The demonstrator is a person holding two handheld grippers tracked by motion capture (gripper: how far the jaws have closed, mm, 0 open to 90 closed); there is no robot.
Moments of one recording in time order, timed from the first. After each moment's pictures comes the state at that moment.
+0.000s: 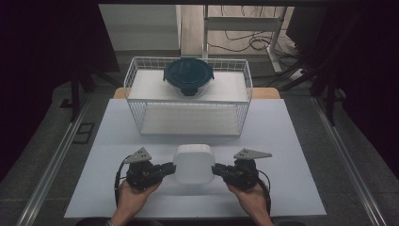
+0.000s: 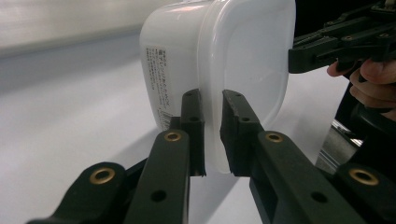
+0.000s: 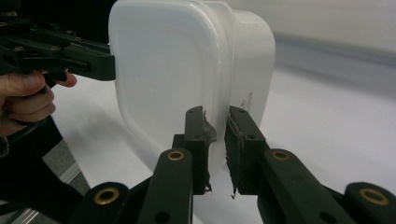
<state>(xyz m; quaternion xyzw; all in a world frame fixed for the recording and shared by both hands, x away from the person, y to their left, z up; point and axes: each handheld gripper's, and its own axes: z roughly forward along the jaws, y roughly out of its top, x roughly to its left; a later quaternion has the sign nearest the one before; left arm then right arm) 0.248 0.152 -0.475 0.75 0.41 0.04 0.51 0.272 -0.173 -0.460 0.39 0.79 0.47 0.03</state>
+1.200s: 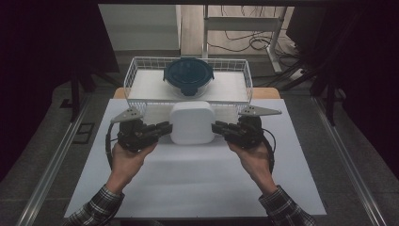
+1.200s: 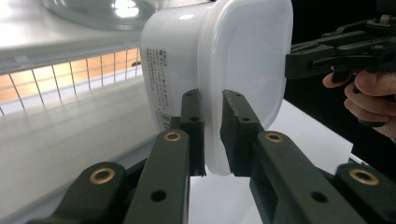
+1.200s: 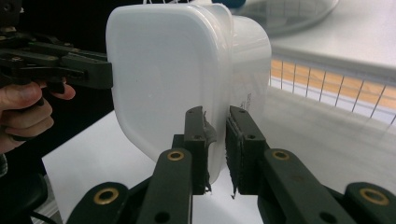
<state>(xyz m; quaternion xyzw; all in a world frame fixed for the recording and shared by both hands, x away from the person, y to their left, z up) 0.293 0.163 -0.368 0.72 0.40 0.11 0.56 0.327 -0.160 -0.356 0.34 0.77 0.53 0.09</state>
